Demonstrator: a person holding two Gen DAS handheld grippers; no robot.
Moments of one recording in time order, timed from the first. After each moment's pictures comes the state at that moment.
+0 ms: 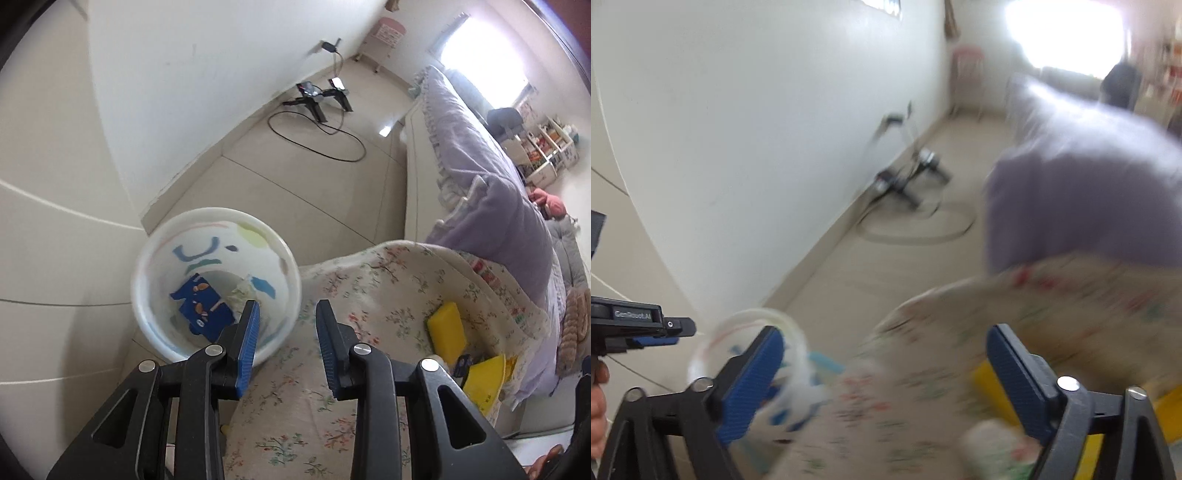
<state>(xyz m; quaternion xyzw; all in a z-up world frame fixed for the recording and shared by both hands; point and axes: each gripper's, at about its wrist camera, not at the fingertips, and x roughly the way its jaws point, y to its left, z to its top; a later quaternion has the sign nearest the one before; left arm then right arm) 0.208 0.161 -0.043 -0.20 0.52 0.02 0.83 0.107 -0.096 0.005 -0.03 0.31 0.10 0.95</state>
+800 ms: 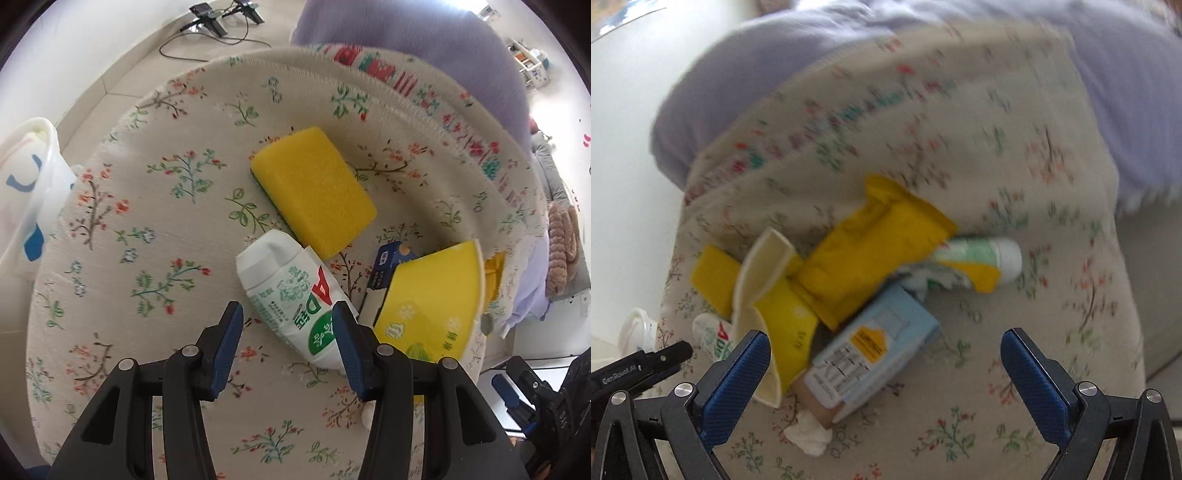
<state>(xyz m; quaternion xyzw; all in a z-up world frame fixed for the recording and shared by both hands) 0.212 -0.076 -0.126 -0.16 0.62 -0.09 0.76 0.041 -0.393 -0.053 0.20 0.49 -0.10 0.84</state>
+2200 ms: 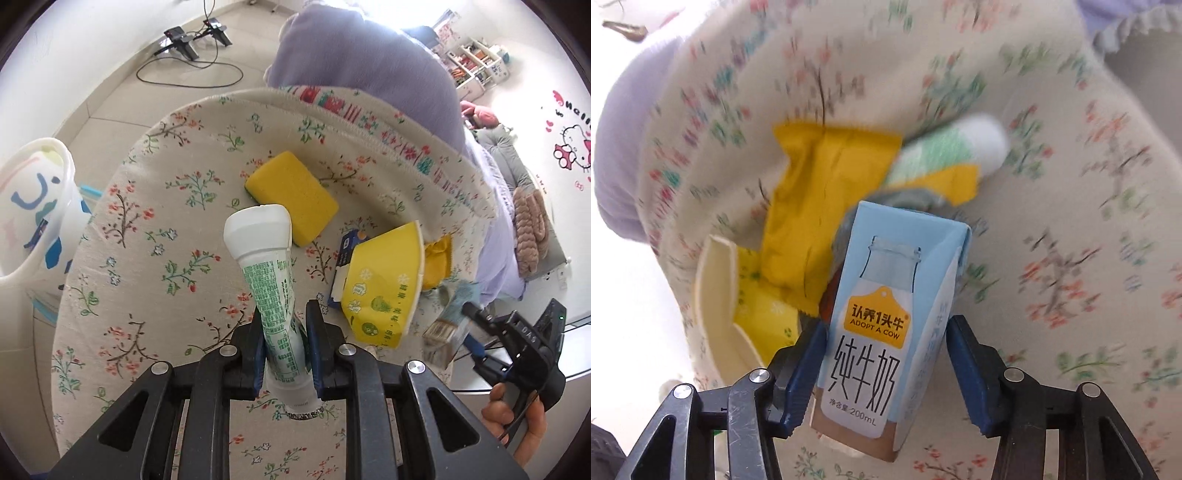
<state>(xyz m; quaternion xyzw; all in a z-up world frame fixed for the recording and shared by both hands) 0.169 -0.040 -0.069 -0.17 0.57 -0.17 0.79 0.031 -0.399 -0.095 0.39 0.50 -0.12 0.76</state>
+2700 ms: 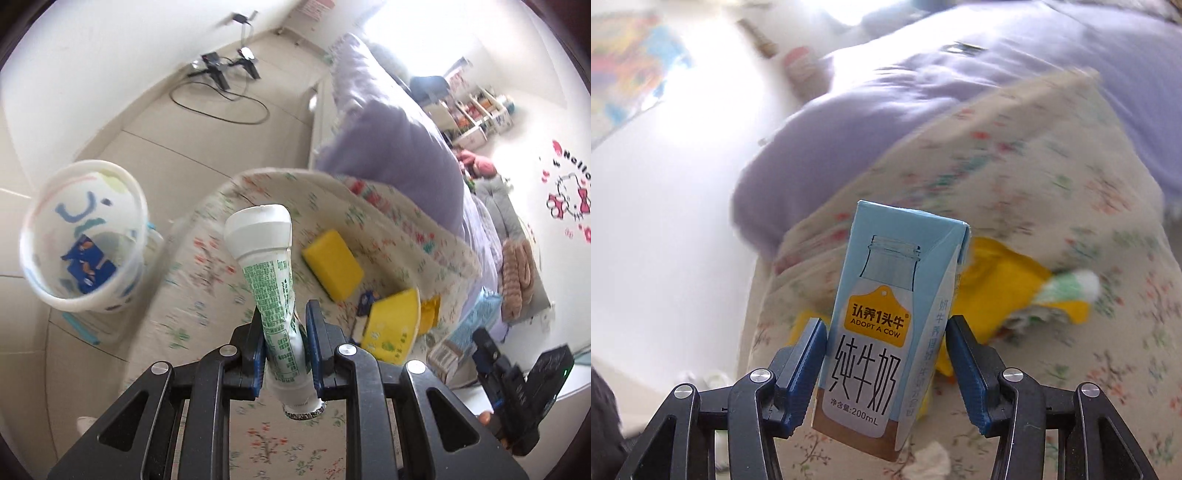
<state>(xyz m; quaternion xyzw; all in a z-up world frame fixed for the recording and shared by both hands) 0.178 0.066 -0.033 -0.24 0.52 -0.13 0.81 0.031 -0.332 0.000 0.25 0.35 -0.02 0.90</state>
